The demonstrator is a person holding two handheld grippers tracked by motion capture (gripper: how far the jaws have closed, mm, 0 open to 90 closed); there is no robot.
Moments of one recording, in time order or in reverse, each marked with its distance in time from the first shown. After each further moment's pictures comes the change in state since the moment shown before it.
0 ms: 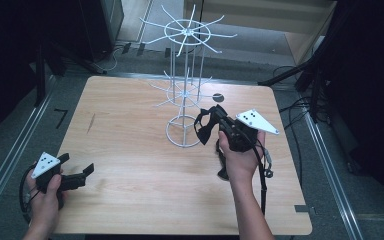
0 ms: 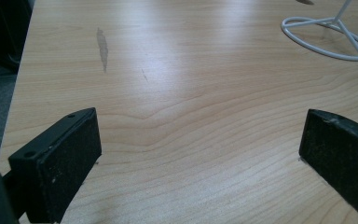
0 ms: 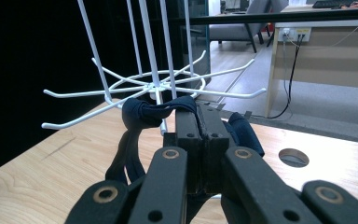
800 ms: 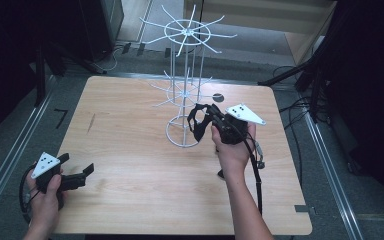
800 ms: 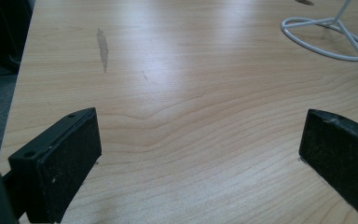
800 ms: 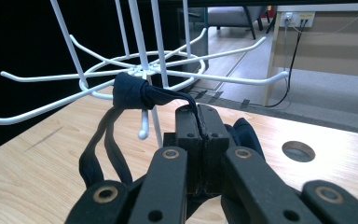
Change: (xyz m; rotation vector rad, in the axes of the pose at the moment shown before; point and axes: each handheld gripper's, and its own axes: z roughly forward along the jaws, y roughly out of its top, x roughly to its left) left arm 0.000 0.000 0.000 0.000 0.001 0.004; right arm -0.003 -0.008 0.034 0.064 -0.013 -0.010
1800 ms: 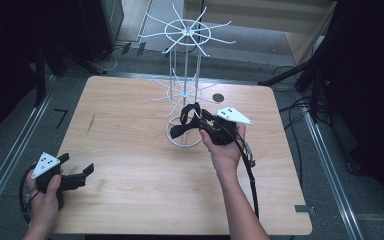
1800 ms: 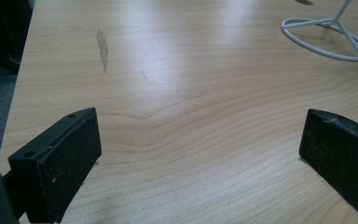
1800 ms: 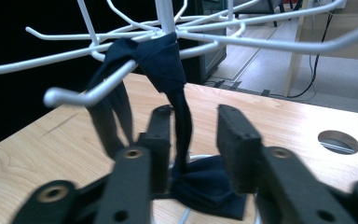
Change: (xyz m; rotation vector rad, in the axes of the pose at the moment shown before) left arm 0.000 0.000 0.000 -0.003 0.000 -0.001; right arm 0.006 -0.020 0.025 0.041 0.073 0.016
